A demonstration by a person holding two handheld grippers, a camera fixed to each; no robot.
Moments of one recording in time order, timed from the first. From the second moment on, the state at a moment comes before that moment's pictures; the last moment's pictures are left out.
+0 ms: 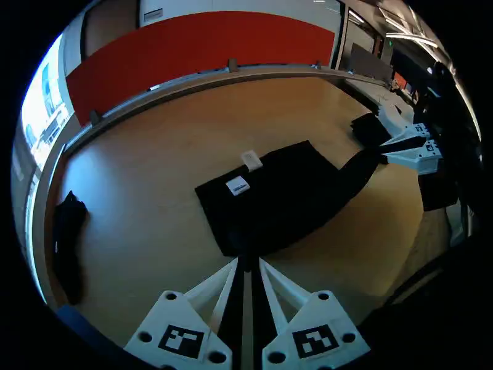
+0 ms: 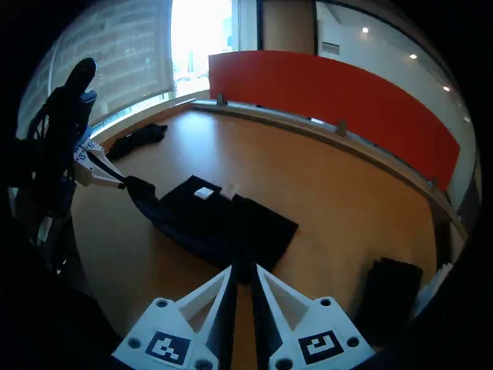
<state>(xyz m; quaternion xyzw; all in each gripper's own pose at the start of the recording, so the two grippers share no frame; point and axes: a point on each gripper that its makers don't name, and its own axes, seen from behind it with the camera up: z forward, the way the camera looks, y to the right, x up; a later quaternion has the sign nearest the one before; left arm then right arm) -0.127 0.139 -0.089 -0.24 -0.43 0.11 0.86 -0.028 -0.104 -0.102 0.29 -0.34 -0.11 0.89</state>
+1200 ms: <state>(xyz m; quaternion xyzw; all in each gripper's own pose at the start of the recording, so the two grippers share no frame) -0.169 0.136 -0.011 -0.22 -0.45 0.17 0.85 -0.074 -0.107 -0.036 0.25 -0.38 -0.11 0.88</state>
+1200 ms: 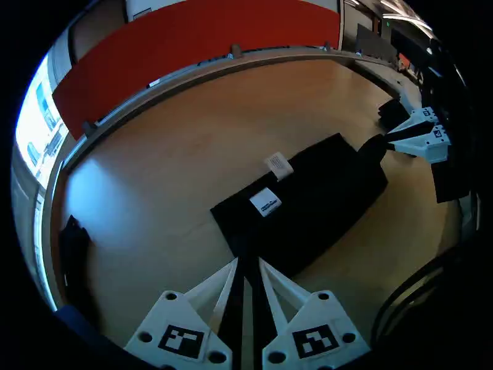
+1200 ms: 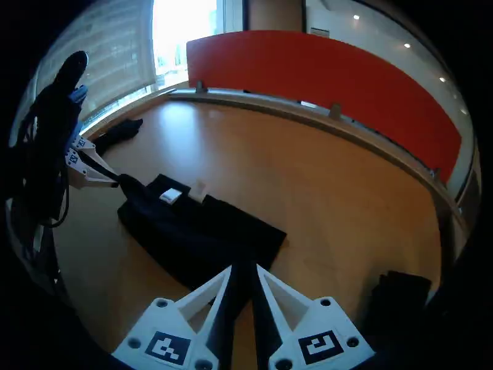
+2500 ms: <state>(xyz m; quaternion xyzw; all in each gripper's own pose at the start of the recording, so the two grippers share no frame) -0.215 0.122 0.036 -0.18 -0.44 0.21 0.86 -0.116 -0.103 0.008 0.20 -0.40 -0.11 0.89</state>
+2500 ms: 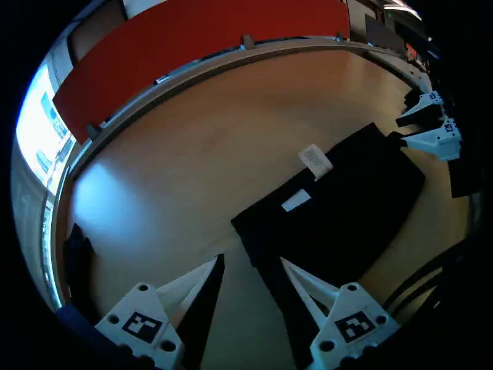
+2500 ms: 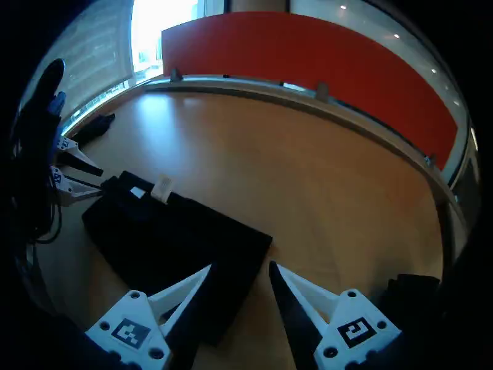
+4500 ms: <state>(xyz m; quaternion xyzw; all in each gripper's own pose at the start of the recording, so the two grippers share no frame) -0.198 0.089 0.056 -0.14 -0.42 0.20 0.87 -0.101 -0.099 0.015 0.19 -0.38 -0.12 0.90</state>
